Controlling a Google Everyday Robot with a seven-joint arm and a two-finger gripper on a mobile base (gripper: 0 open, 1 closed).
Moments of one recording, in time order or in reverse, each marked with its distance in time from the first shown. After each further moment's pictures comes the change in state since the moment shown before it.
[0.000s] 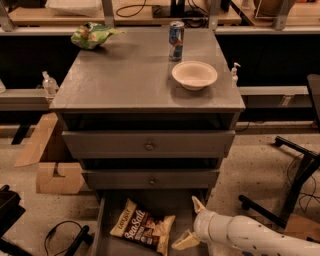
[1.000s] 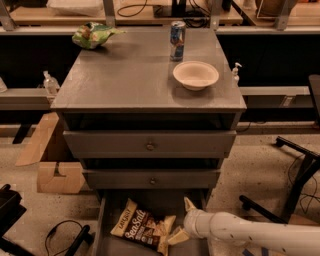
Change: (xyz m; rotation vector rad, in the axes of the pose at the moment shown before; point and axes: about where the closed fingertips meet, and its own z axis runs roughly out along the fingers) arm 0.039 -0.011 0.085 -0.011 0.040 0.008
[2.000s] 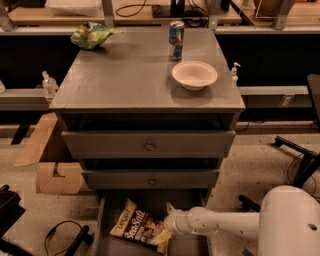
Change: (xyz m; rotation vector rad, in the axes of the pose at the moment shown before) arm 0.028 0.016 0.128 -0.130 0.024 0.025
